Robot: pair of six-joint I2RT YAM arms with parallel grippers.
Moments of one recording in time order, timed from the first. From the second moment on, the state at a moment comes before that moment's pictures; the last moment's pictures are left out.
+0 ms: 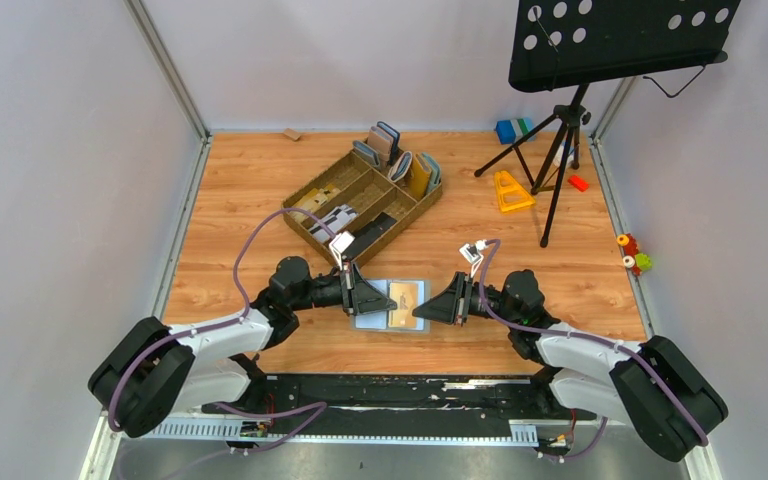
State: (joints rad) left arm -0.68 1.16 0.29 0.77 0.70 -1.05; right arm 0.59 1.10 0.15 0.90 -0.74 1.07
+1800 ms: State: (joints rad) left arm -0.57 1.04 0.59 -0.17 0.46 -0.57; right arm 0.52 0.96 0.13 0.27 -0.49 0.83
